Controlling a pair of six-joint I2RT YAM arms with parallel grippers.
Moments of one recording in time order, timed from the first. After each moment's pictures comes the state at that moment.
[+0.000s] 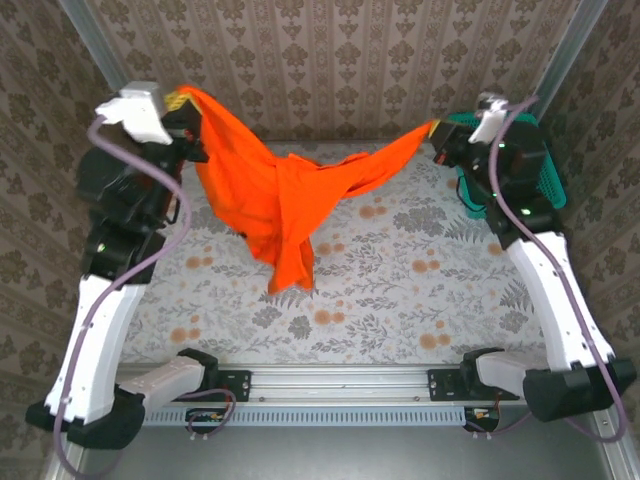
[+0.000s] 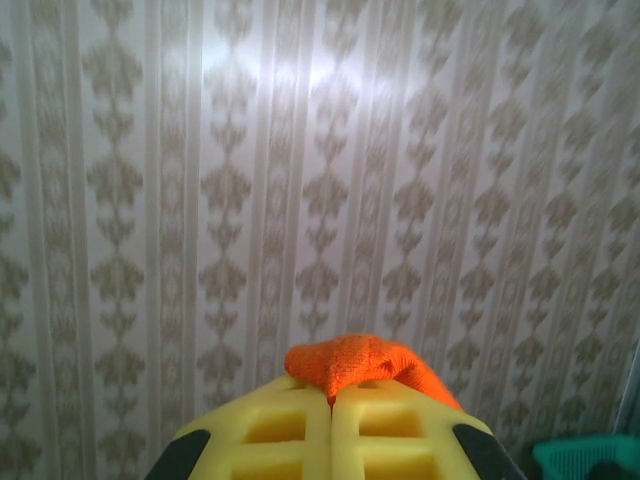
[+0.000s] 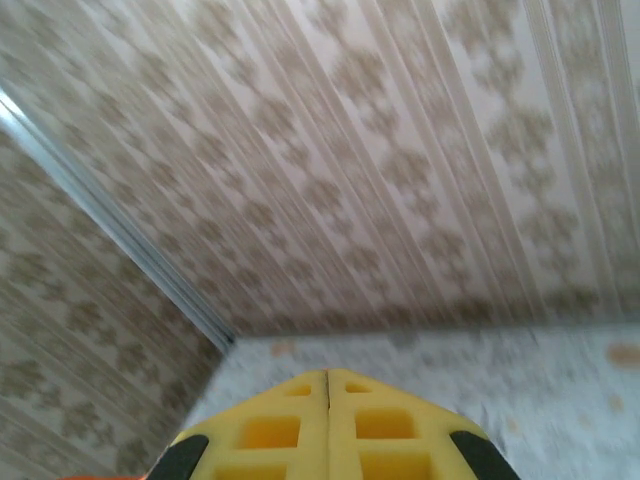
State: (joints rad) left arm -0.40 1.08 1.53 -0.25 -0.10 -0.10; right arm 0.11 1.21 1.32 -0.24 -0.27 0.48
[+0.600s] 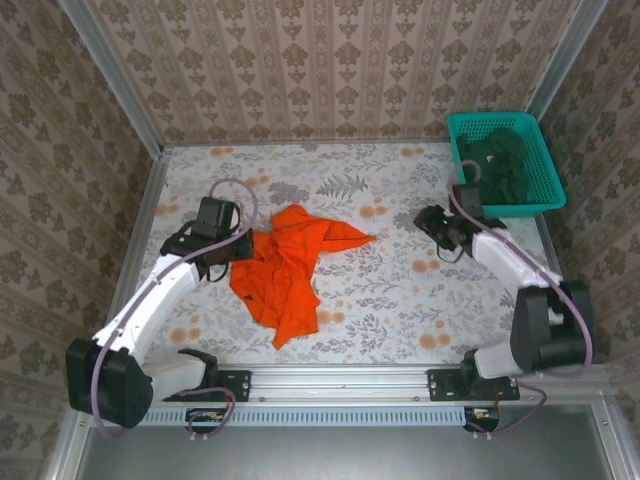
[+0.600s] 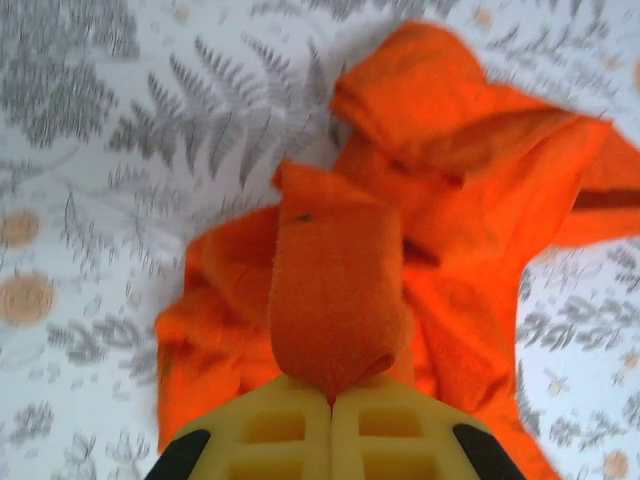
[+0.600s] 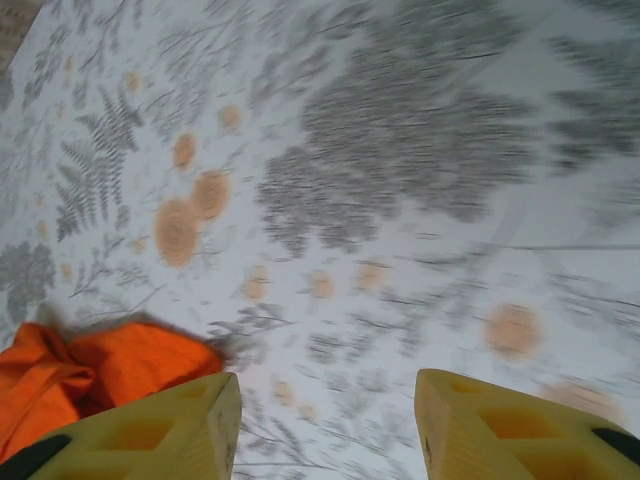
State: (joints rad) left arm -0.36 1.14 0.90 -0.70 0.02 -0.35; right arm 0.10 1.48 0.94 -0.35 -0.15 0.77
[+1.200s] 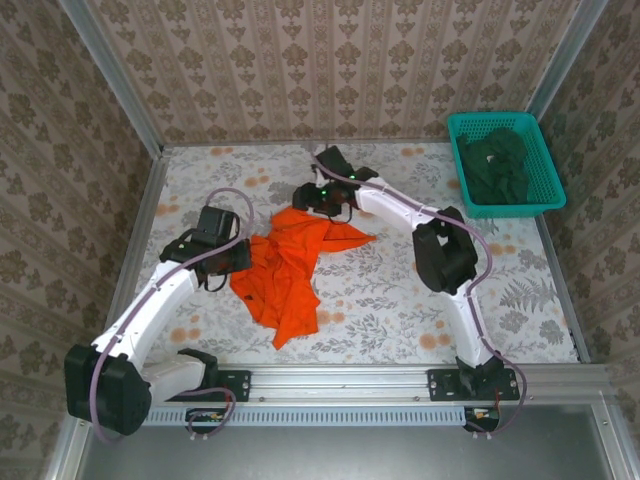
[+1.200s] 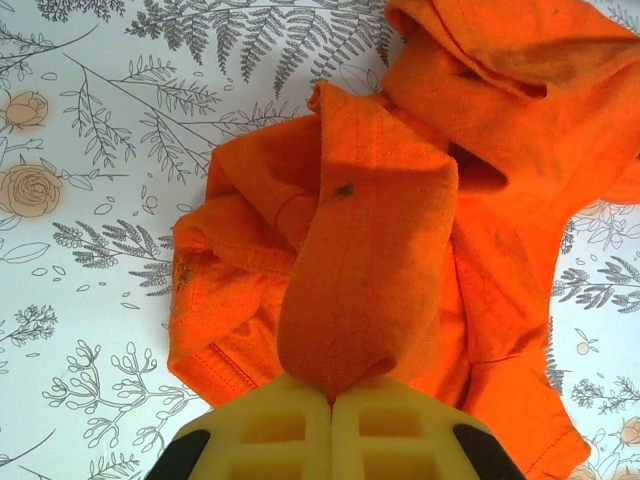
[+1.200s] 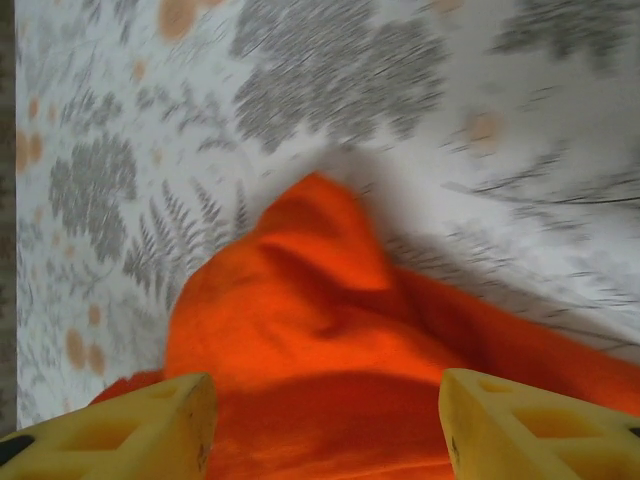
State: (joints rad) left arm -0.36 1.12 0.86 -0.76 0.01 -0.42; right arm 0.58 2.24 1.92 -0.58 -0.28 0.63
